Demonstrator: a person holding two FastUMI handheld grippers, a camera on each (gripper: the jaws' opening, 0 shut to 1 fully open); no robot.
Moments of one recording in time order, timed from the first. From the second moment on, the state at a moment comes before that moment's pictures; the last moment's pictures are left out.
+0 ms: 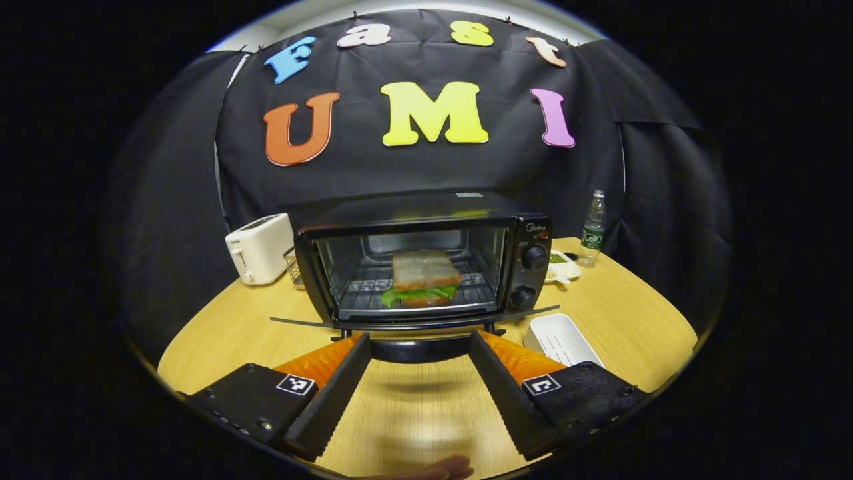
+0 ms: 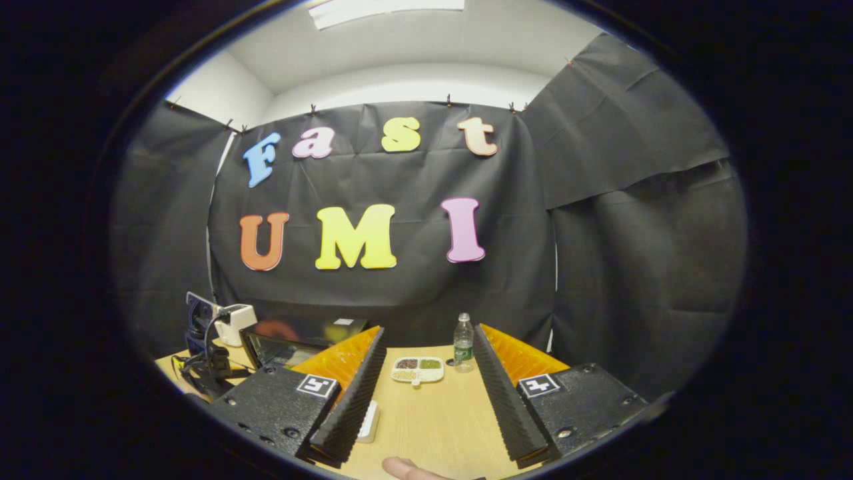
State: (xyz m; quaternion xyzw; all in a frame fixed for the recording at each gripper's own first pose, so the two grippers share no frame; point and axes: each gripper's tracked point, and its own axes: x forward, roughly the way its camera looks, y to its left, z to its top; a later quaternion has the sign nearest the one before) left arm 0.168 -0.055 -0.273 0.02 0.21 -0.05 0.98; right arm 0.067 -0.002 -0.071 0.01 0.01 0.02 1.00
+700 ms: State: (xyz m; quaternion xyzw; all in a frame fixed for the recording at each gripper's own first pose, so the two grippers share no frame) left arm 0.220 -0.054 -0.254 0.00 0.14 -0.04 0.99; right arm 0.065 -0.015 -0.077 0.01 0.01 0.00 1.00
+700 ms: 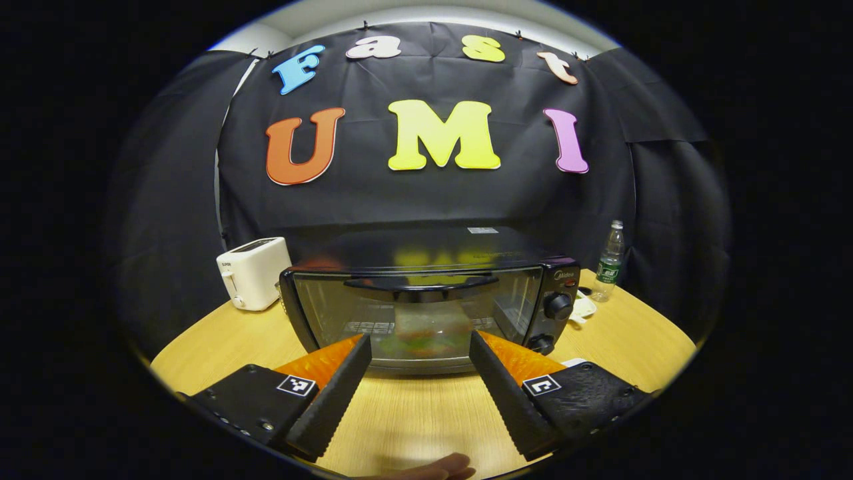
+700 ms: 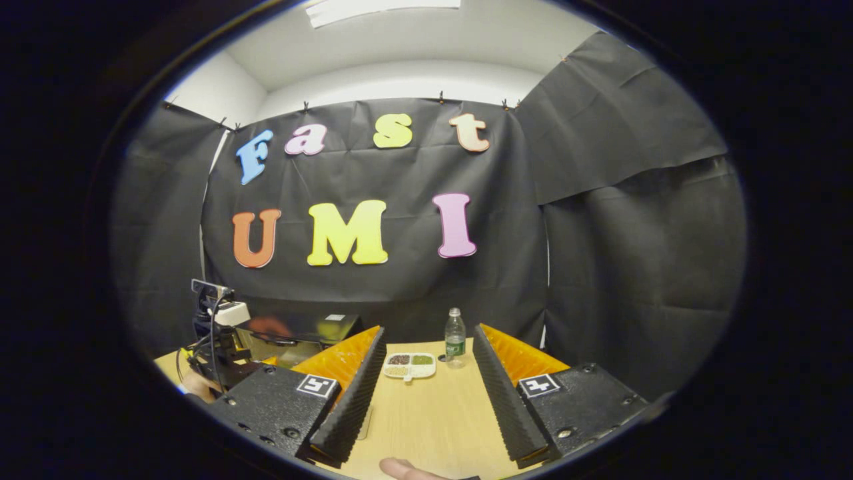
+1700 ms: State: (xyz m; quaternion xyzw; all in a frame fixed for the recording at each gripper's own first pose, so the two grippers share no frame) left arm 0.066 -0.061 -0.073 0.00 0.03 -0.04 1.00; right arm 0.023 0.009 -0.062 -0.02 -0.01 0.03 1.00
